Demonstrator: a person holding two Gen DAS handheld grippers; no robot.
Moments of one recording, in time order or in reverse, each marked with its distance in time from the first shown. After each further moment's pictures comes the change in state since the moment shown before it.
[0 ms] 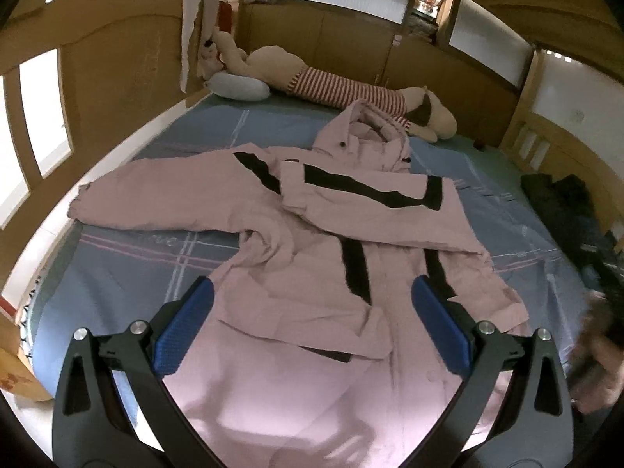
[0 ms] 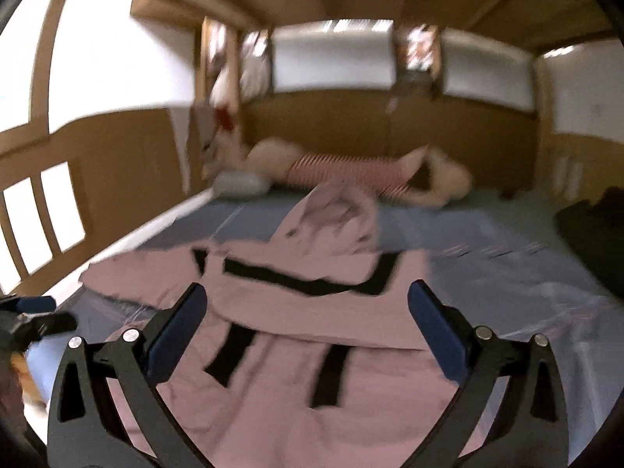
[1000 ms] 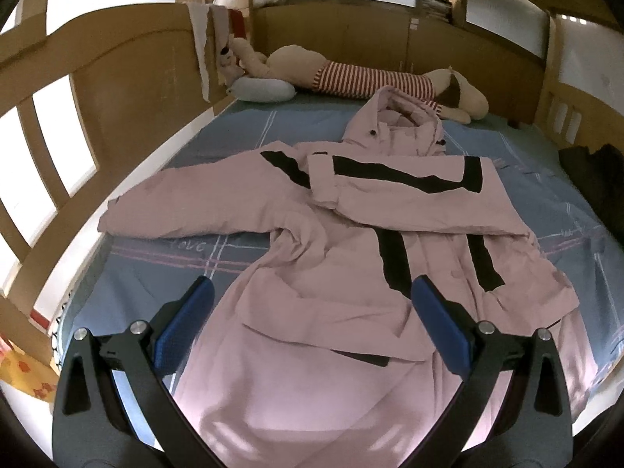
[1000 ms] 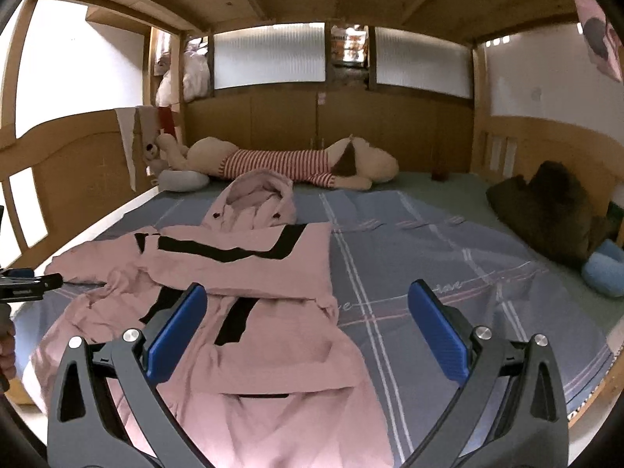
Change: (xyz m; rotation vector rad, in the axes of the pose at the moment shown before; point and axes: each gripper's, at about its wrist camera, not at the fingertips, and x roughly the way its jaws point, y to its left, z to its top) left arm 0.024 -0.019 -0.008 0.089 0.002 0.172; right arm -0.046 -0.065 -0.030 0.031 0.098 -0.138
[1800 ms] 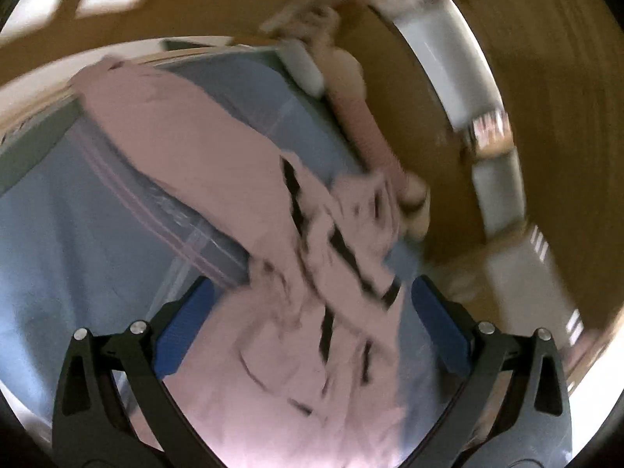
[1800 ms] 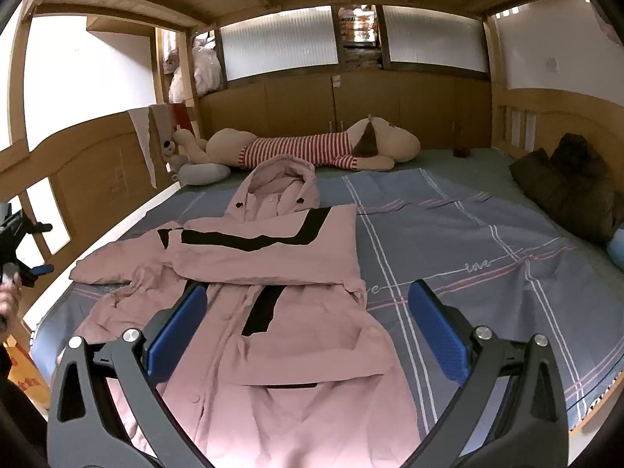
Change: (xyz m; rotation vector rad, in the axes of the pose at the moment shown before) left arm 0.049 0.246 0.017 -0.863 0.054 -0.510; right arm 0.009 0.000 -0.001 0.067 0.062 0.100
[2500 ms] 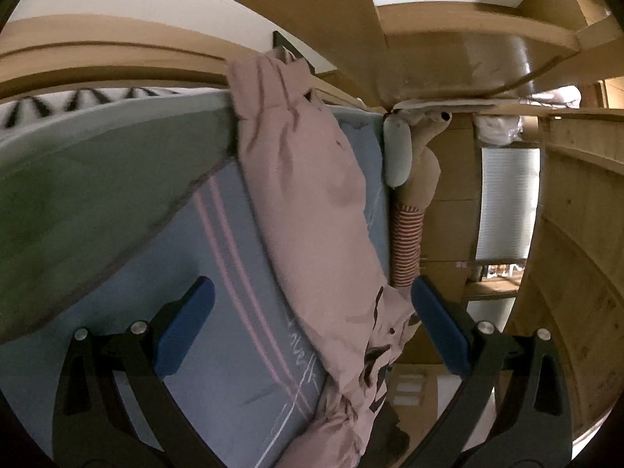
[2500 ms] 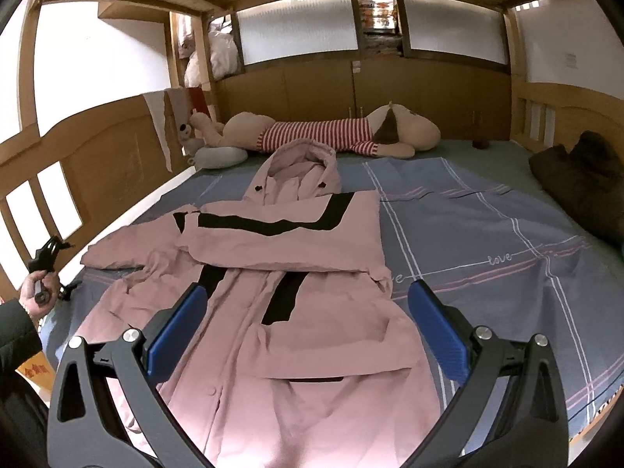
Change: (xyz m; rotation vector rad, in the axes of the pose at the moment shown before) left arm 0.055 0.192 0.095 -0.395 -0.120 -0.041; right arm 0.017 0.021 -0.006 -0.037 0.060 0.049
